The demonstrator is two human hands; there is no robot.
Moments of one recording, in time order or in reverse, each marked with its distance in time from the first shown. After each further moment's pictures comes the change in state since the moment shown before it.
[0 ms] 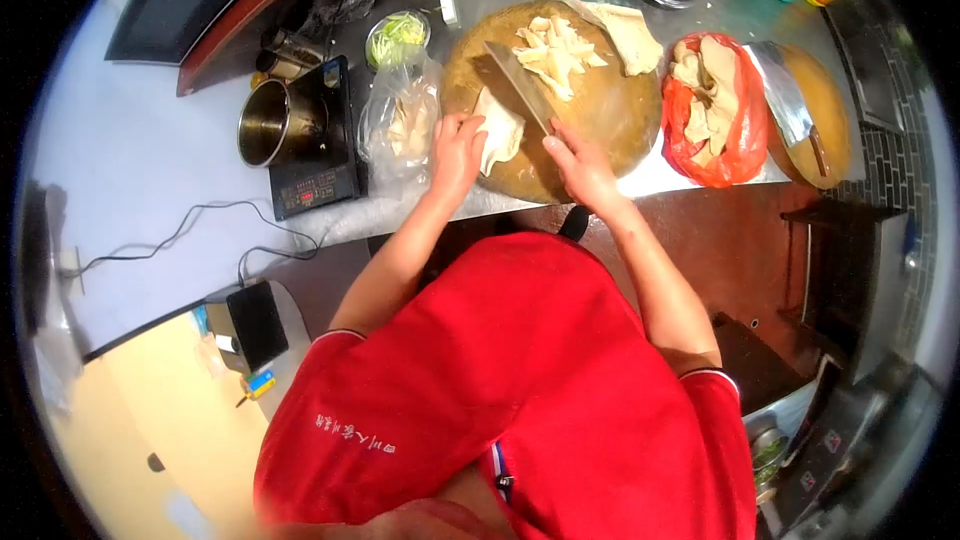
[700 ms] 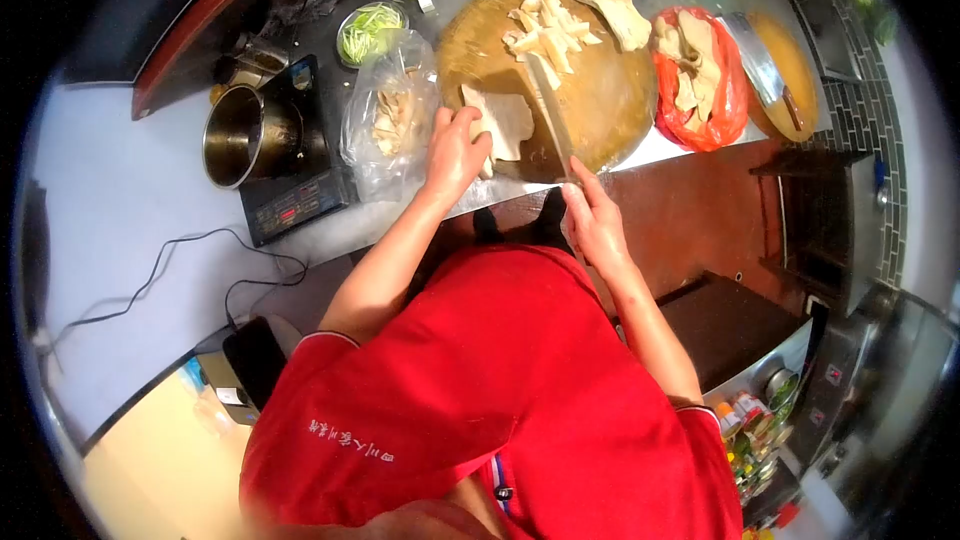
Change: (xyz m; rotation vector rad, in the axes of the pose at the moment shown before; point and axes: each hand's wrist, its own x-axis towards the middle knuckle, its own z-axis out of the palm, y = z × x) left_hand -0.003 0.002 -0.039 -0.259 -0.184 -0.204; right_hand -0.103 0.001 0.086 0.051 0.325 0.127
